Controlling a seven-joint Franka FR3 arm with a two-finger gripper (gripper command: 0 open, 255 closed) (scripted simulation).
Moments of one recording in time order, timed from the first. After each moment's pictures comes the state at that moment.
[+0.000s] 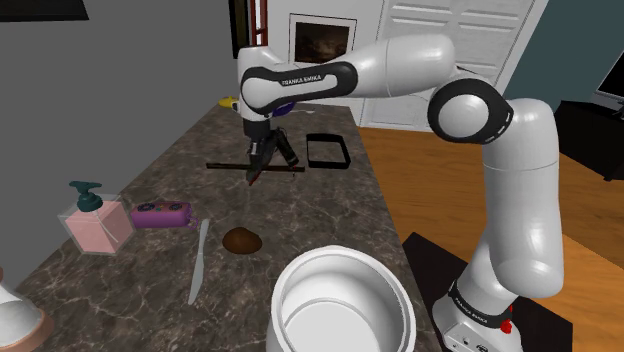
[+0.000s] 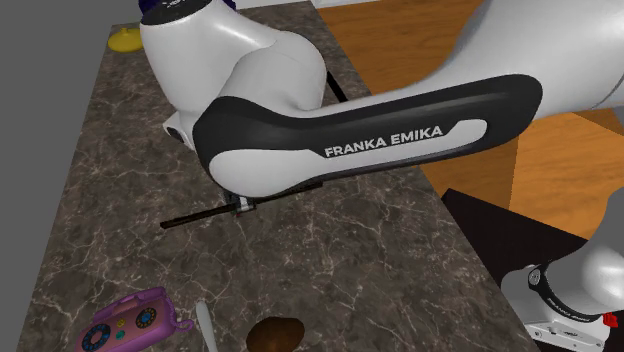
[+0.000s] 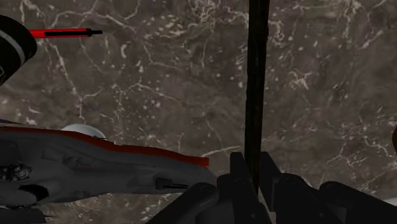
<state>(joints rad) 0.22 0.45 0.09 -1.41 -0.02 1.85 -0.45</state>
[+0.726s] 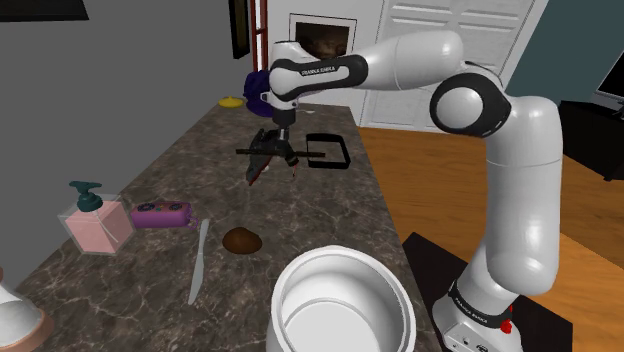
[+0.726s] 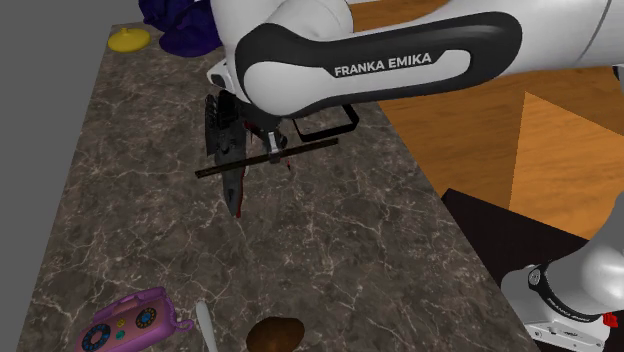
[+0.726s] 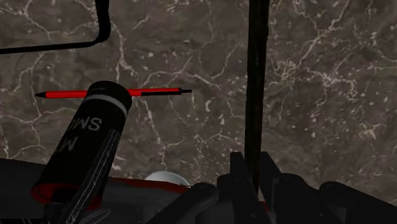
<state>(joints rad) 0.09 0.42 0.04 -1.44 0.00 1.85 -0.63</state>
